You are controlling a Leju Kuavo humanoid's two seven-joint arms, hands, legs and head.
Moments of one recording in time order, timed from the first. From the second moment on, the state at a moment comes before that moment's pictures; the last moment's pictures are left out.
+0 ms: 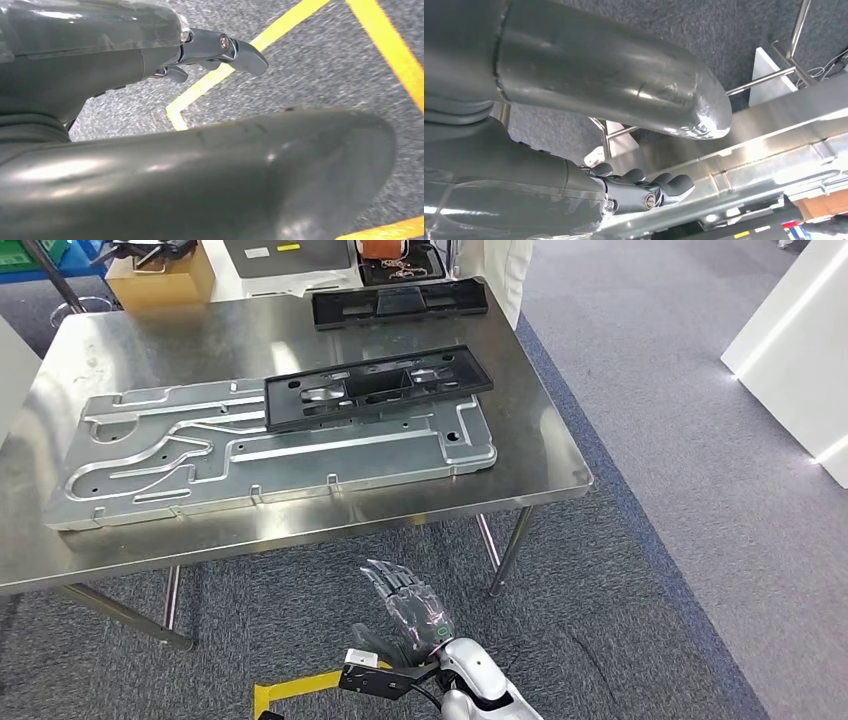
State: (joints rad) left arm -0.14 -0.18 0.90 -0.20 -1.28 0.01 -0.18; right arm -0.22 0.20 0.54 -1.00 1.00 -0.41 -0.31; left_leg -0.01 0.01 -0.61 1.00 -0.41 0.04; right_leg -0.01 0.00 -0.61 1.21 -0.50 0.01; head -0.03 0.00
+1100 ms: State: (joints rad) left arm -0.13 -0.19 0.88 -0.20 -1.30 0.01 -0.19; right arm -0.16 0.18 0.54 -1.07 0.98 -0.39 -0.30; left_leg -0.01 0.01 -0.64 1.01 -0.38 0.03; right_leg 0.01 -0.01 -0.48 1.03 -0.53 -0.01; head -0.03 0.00
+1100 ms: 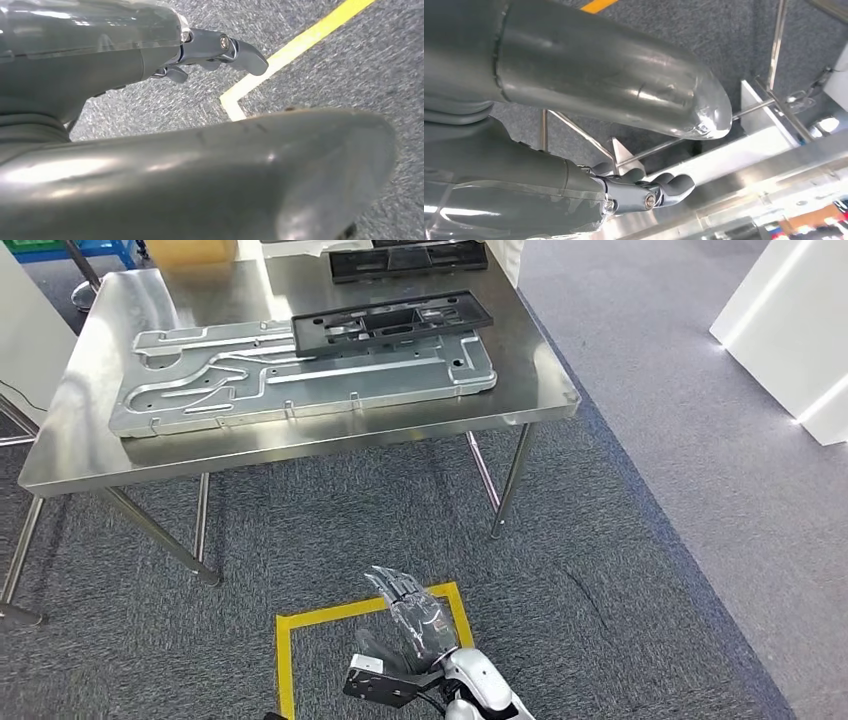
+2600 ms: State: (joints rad) left arm -0.13 -0.19 0.85 -0.20 -1.32 0.06 -0.18; right arm -0.14 0.16 0.53 -1.13 1.10 -0.38 -0.26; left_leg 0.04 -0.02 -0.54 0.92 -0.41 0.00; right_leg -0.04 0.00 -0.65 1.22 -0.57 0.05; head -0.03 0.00
